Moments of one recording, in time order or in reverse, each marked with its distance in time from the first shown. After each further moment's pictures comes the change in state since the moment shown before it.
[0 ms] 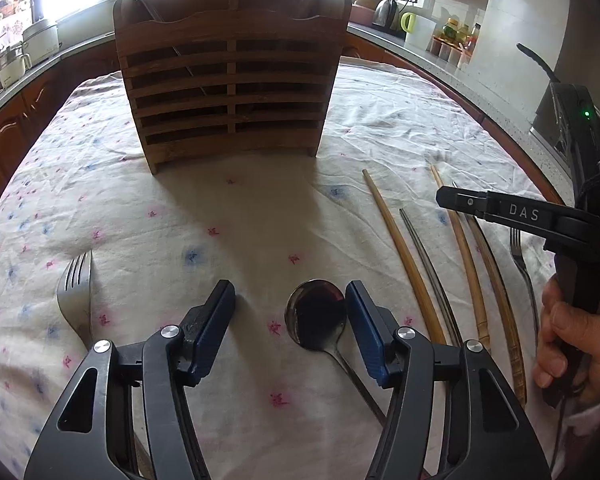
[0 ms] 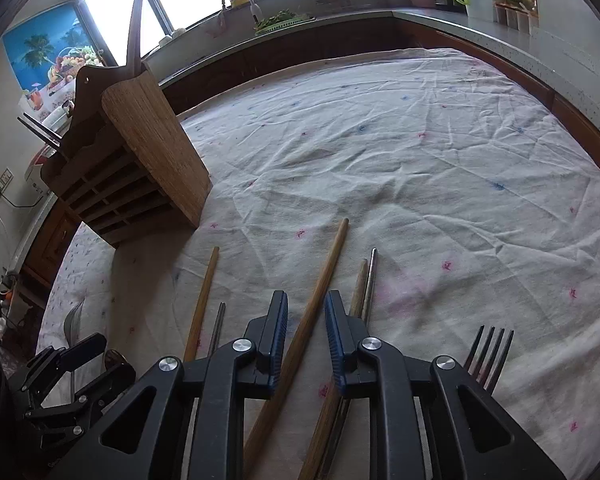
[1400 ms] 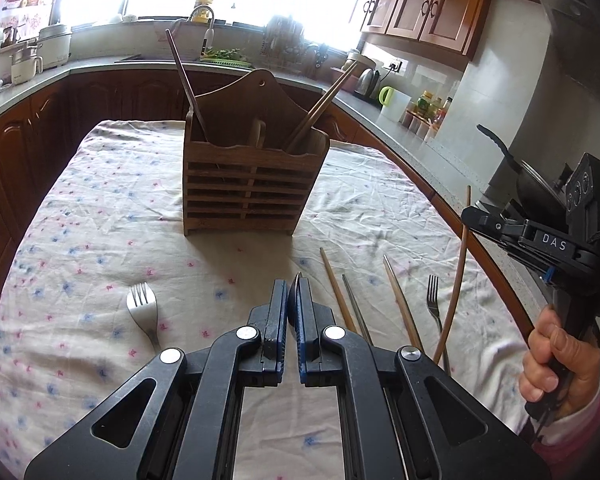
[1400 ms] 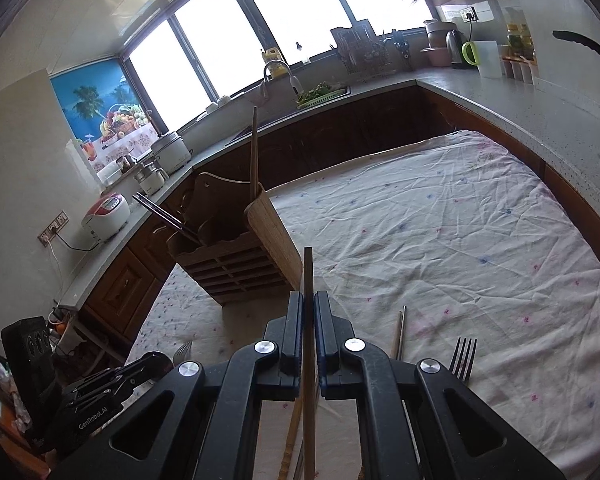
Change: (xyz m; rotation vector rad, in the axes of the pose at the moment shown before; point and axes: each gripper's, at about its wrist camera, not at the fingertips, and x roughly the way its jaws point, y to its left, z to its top) left arm -0.114 0.027 0.010 -0.098 -0.199 -0.140; right arm -0.138 0.029 0.003 0.024 -0.255 0.185
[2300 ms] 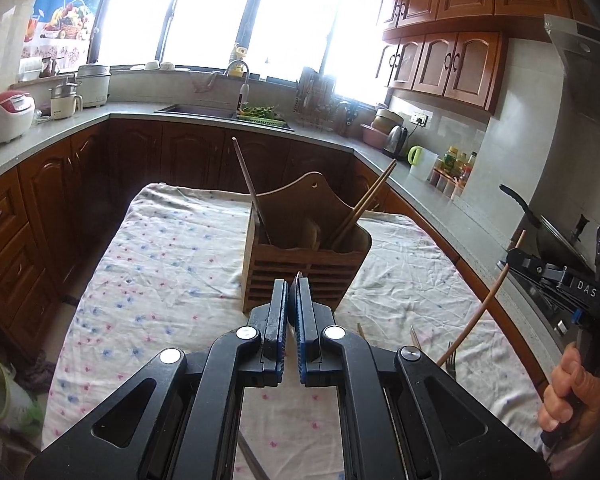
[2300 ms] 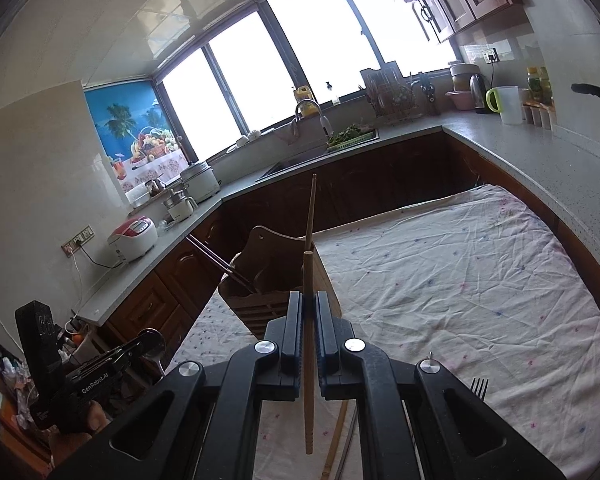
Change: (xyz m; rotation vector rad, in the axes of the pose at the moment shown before) left arm -0.050 0.028 0.047 -0.030 -0.201 0.124; right arm -0.033 0.035 0.026 -0.060 -0.130 0.068
